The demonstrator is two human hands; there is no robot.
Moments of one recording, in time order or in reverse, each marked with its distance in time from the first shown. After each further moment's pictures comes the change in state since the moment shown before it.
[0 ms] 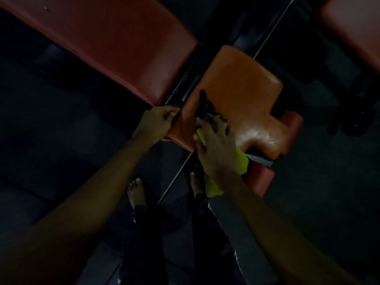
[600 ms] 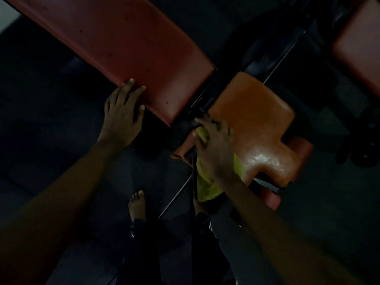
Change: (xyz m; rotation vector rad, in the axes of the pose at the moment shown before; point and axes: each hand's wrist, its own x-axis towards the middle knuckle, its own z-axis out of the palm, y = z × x) left_hand 0.009 -0.053 -0.092 0.558 0.449 0.217; right_hand 0.052 -0.039 -0.019 0.256 0.034 -0.024
